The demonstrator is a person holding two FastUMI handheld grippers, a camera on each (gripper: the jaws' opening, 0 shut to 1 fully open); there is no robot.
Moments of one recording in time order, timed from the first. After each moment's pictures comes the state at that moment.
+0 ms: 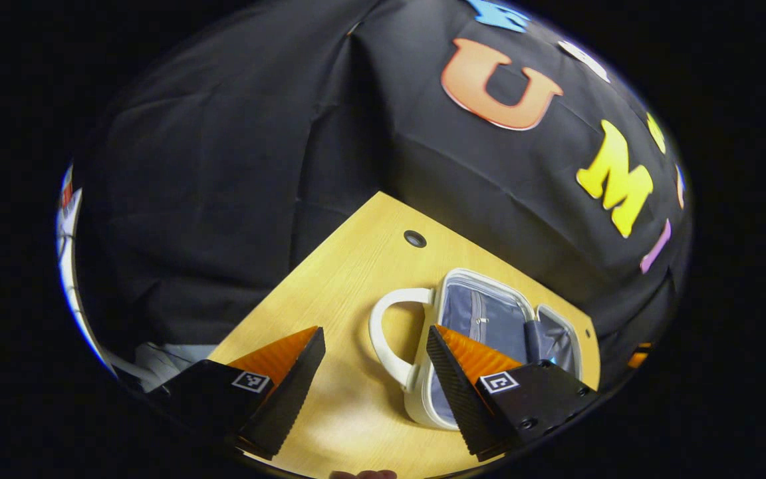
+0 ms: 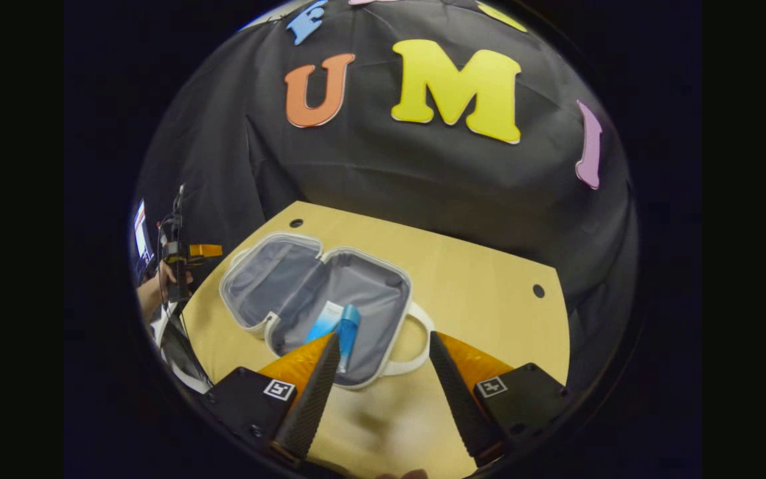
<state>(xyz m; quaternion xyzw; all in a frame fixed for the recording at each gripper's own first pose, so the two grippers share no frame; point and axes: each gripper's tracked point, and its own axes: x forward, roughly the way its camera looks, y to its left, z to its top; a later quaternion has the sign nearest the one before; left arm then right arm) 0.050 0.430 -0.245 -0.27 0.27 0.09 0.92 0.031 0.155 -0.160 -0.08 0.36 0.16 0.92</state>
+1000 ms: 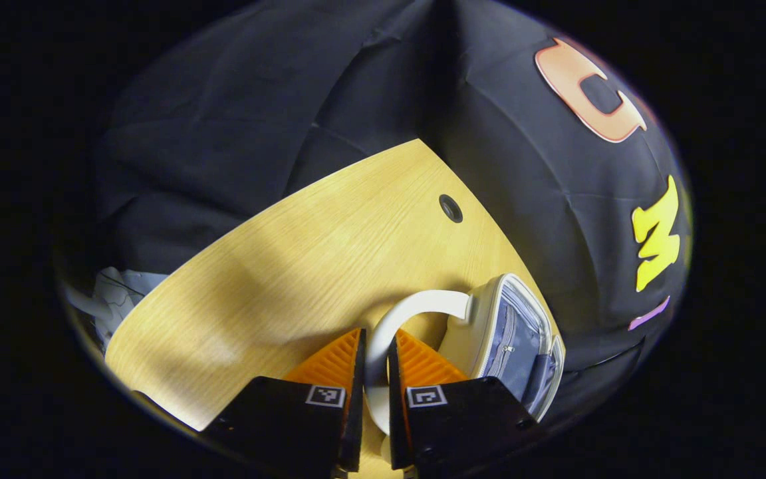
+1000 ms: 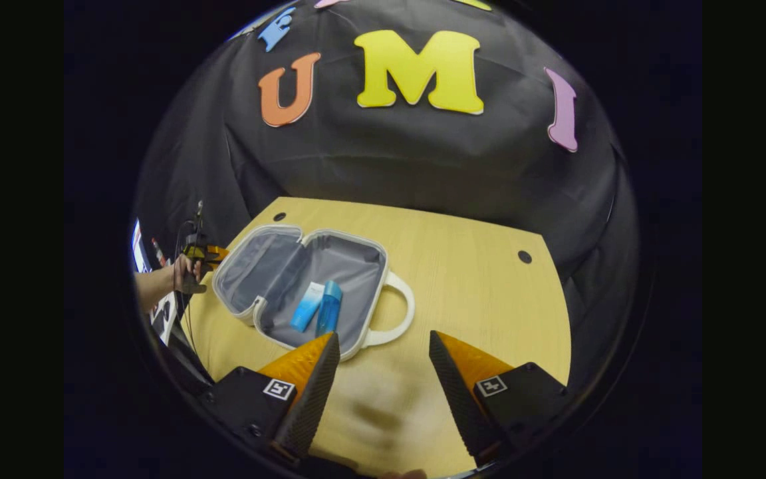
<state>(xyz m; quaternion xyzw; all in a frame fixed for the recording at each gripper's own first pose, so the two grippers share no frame) 0.106 0.419 -0.304 -0.35 0.35 0.09 0.86 0.002 0.123 -0.169 -0.05 0.37 0.13 0.92</state>
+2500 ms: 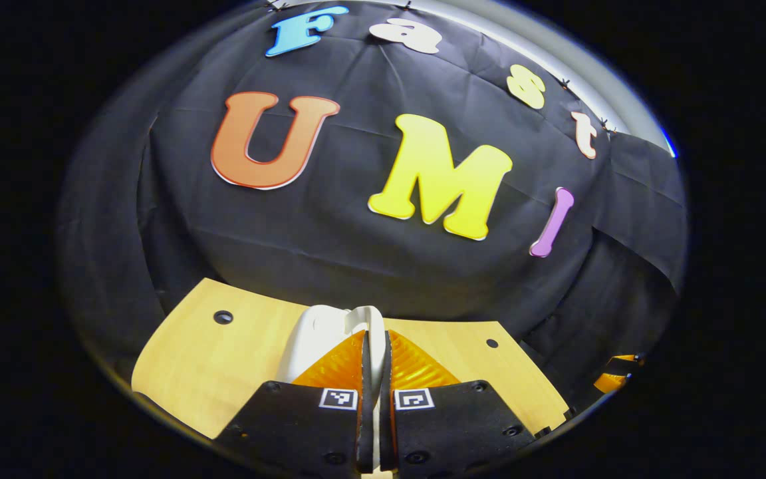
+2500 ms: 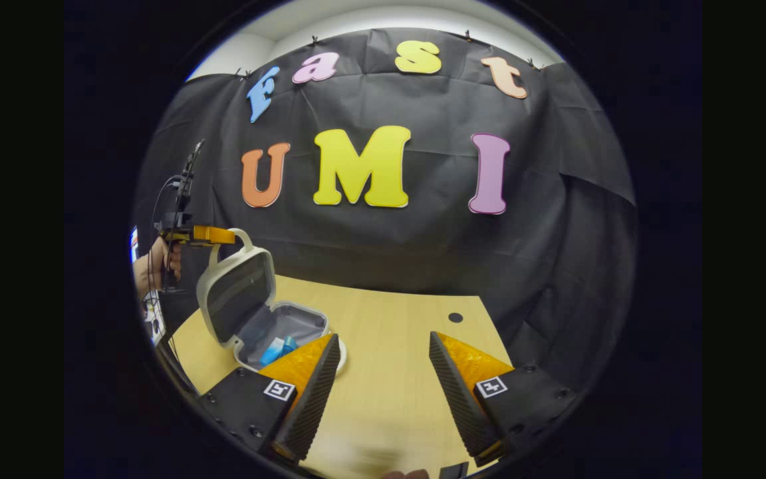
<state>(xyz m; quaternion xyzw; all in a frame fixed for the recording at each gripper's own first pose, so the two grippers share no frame) 0.100 0.095 -0.016 -0.11 0.15 -0.11 0.98 -0.043 -0.005 -0.054 -0.03 0.18 0.04 0.98</state>
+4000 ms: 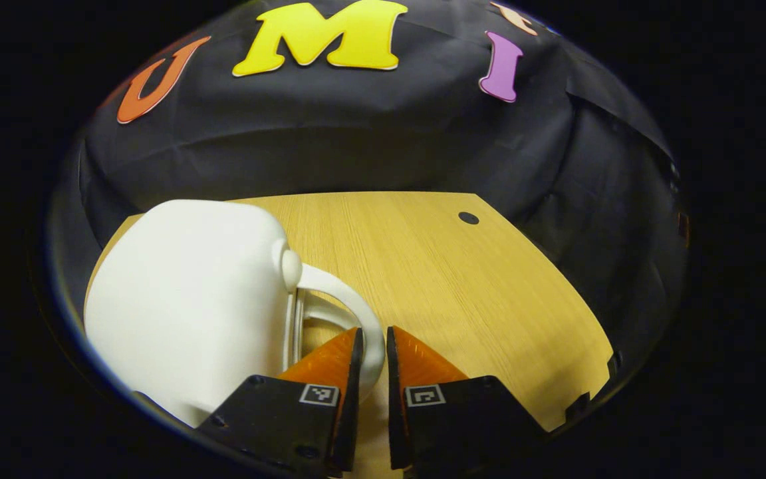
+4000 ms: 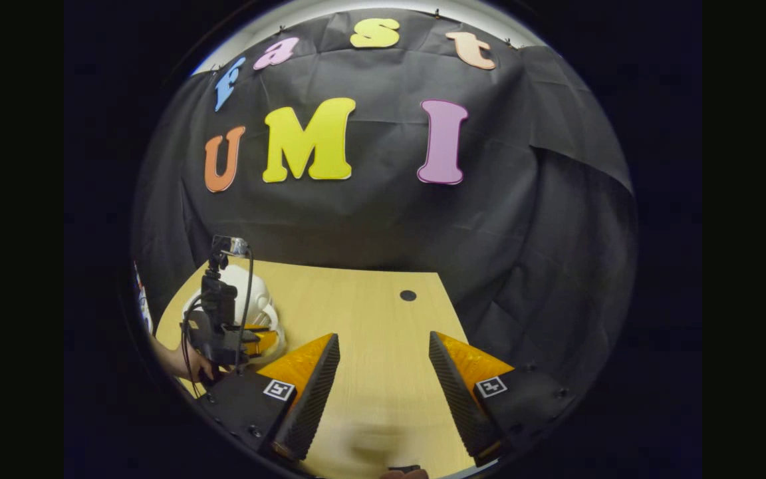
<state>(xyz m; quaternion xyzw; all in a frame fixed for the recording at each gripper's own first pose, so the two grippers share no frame) 0.082 -0.122 -0.258 -0.01 0.31 -0.15 0.94 -0.031 -0.096 -0.087 -0.03 0.23 -0.02 0.97</state>
